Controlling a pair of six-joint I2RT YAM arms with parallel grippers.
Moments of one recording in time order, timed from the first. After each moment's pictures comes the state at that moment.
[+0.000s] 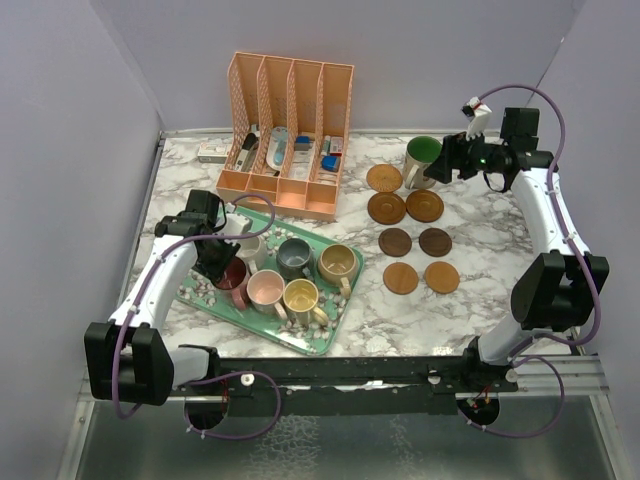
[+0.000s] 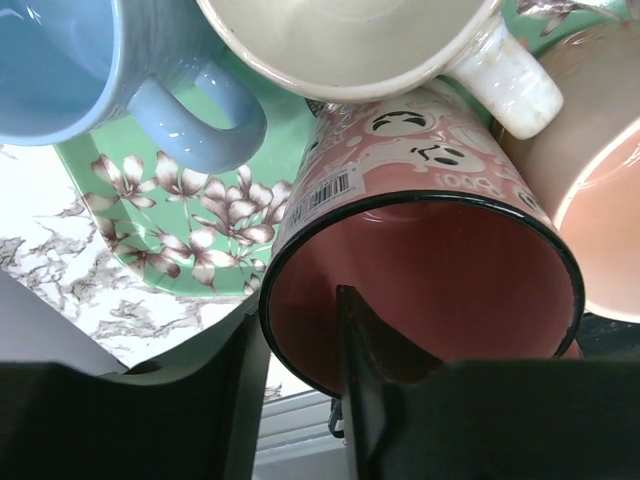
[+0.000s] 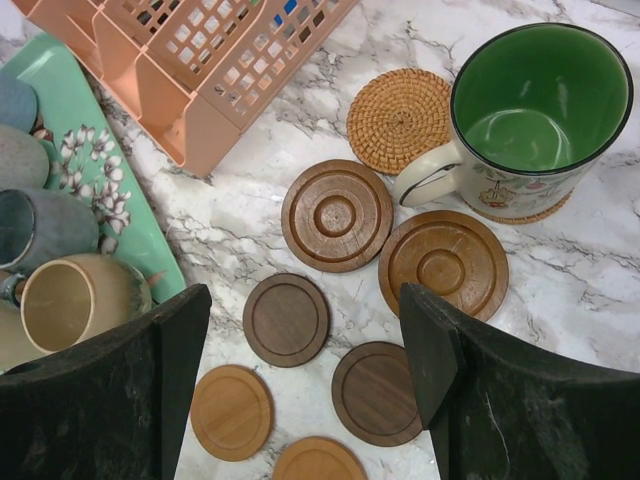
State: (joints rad) left arm -0.10 1.23 0.97 -1.03 0.04 0.42; right arm -0.08 1.63 1.53 -0.60 -0.71 -0.21
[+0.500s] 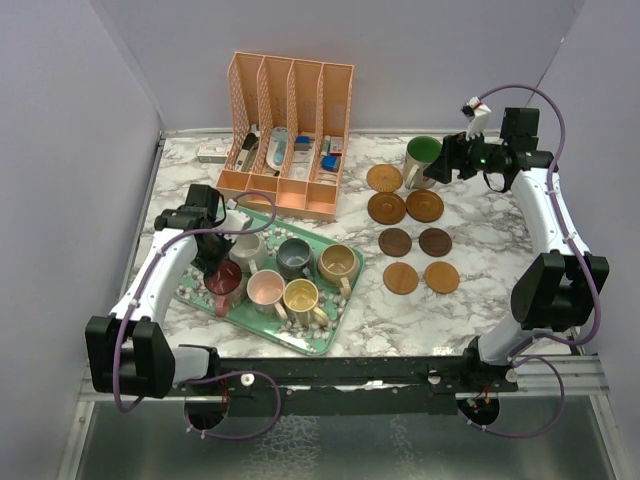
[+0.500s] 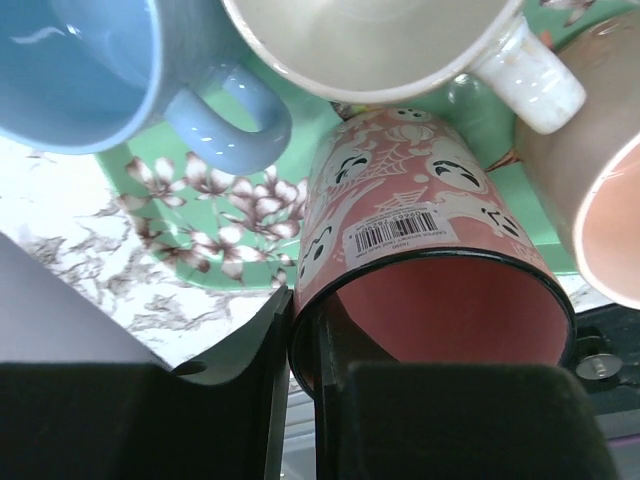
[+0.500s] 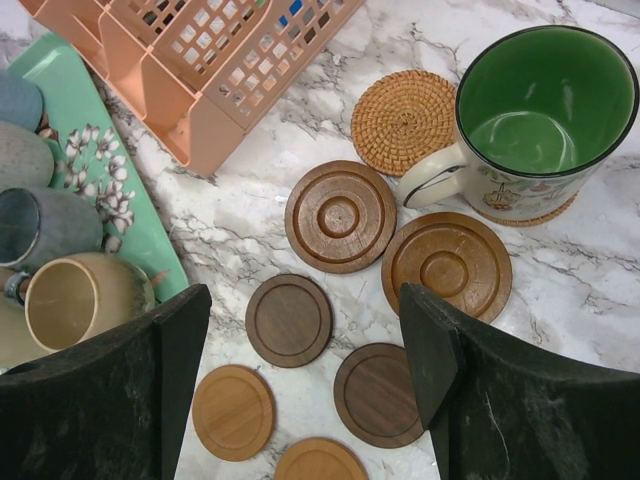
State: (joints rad) left arm -0.10 1.26 1.01 -1.05 0.02 0.46; right arm -0.08 1.63 1.53 -0.60 -0.72 -0.21
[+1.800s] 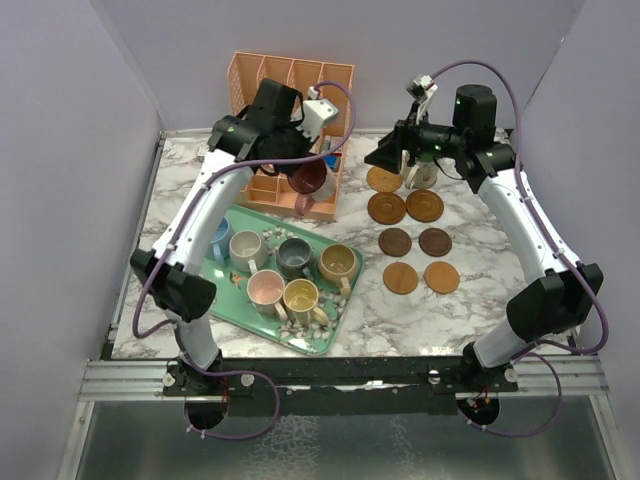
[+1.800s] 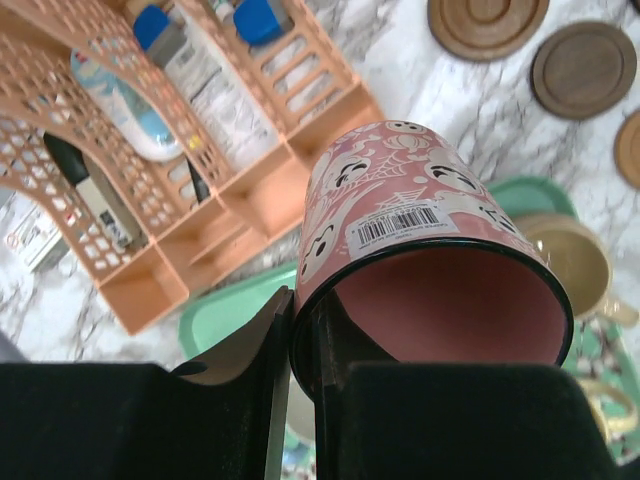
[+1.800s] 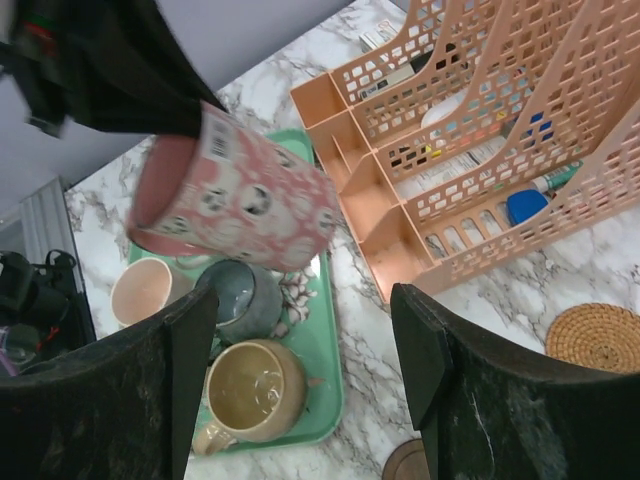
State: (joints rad) left arm -0.46 1.74 2.11 -1.16 0.10 0.34; right arm 0.24 1.58 1.63 -0.39 -0.84 -0.01
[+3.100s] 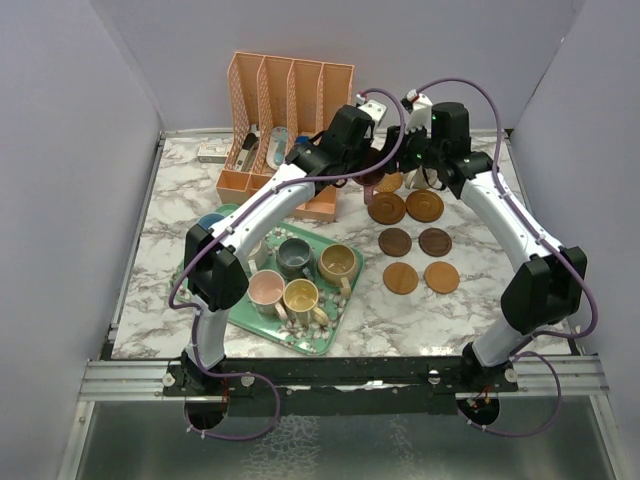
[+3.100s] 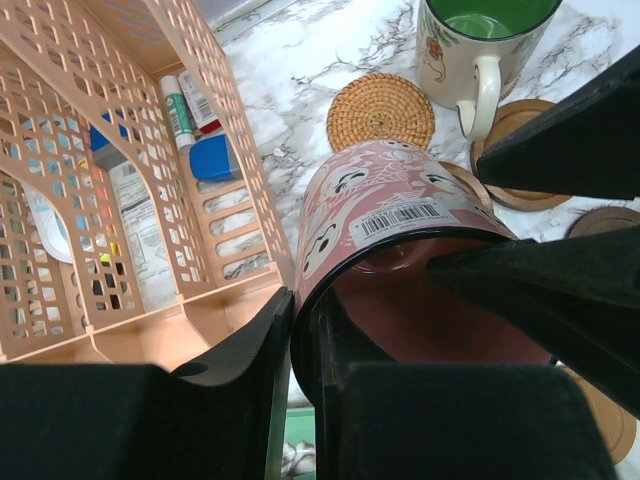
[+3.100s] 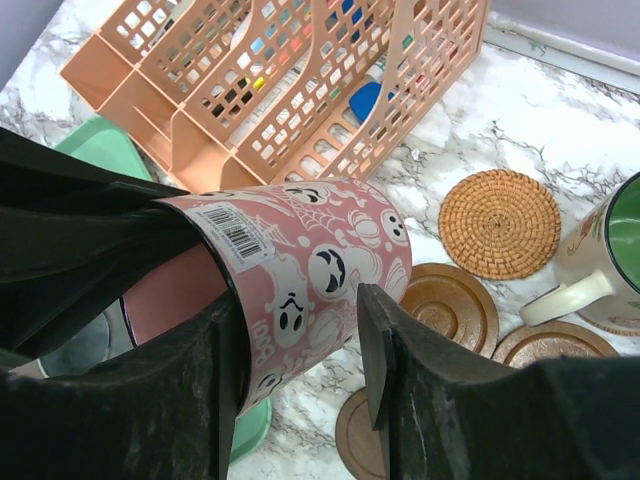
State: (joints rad) left arm -0.72 1.99 2.06 -0.63 -0.23 -0.06; right arm 0.29 1.64 1.53 -0.34 -0.37 0.06
